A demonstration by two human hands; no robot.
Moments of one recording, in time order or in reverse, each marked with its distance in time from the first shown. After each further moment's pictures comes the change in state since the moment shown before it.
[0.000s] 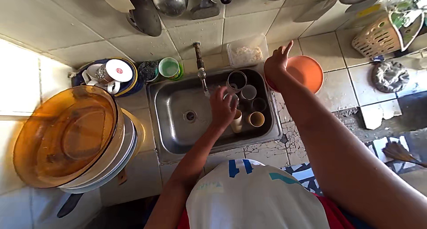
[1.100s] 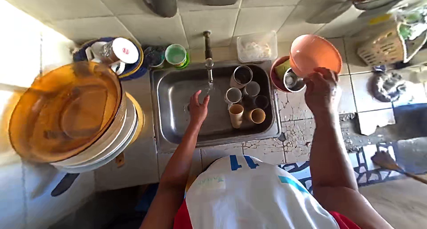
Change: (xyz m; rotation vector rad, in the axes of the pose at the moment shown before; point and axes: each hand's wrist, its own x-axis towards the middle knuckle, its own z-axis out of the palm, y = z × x) left_hand -0.050 -0.083 -0.042 -0.438 -0.015 -0.649; right_hand -0.184 0.091 0.006 0.724 0.525 -0.104
